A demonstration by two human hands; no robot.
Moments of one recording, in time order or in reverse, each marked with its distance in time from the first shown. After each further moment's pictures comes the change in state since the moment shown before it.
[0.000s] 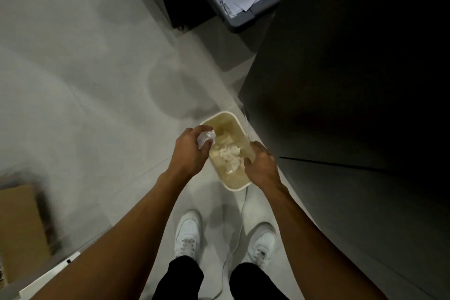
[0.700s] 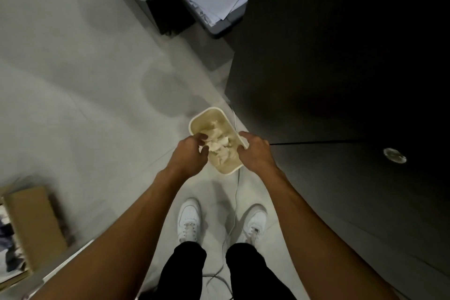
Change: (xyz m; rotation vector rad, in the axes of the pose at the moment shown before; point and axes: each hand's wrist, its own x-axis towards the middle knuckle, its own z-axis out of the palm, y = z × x) left_hand -0.050 0.051 -0.024 0.184 -0.226 -0.032; right_hand -0.068 -0.042 -0.080 0.094 -0.031 0.039
